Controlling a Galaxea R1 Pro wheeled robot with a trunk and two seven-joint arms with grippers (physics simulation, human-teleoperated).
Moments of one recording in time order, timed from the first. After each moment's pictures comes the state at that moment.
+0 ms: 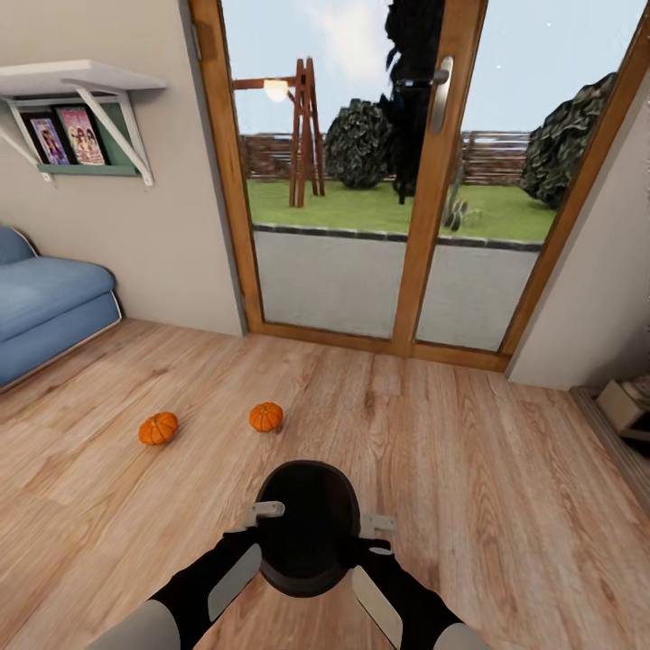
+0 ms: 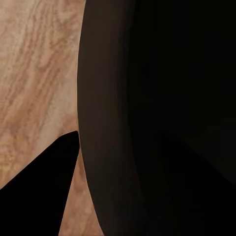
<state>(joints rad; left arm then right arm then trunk) -0.57 -0.01 -0.66 -0.64 0.79 0.33 0.48 -0.52 0.17 0.55 -0.57 -0.61 0.22 -0.43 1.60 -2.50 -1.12</state>
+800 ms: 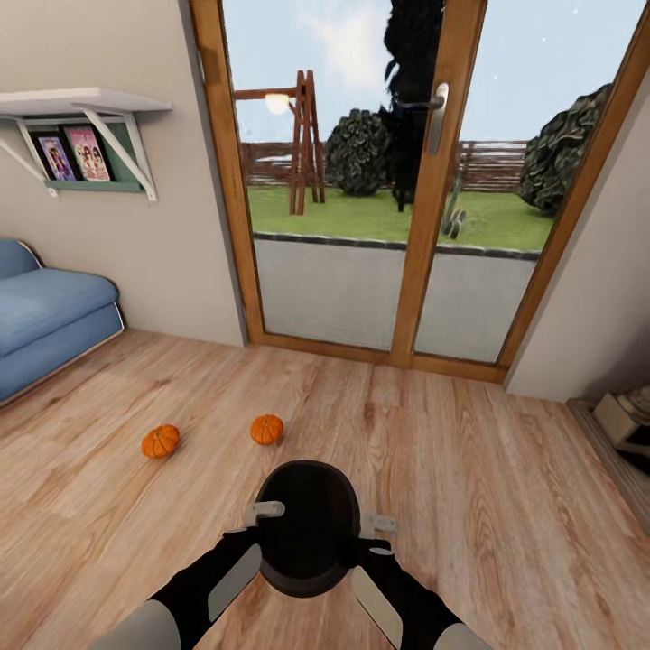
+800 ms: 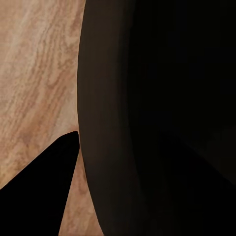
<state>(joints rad) -0.57 -0.01 -0.66 -0.64 0.78 0.33 0.48 -0.52 0.17 0.55 -0.57 -0.61 0.21 -0.43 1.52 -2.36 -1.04</state>
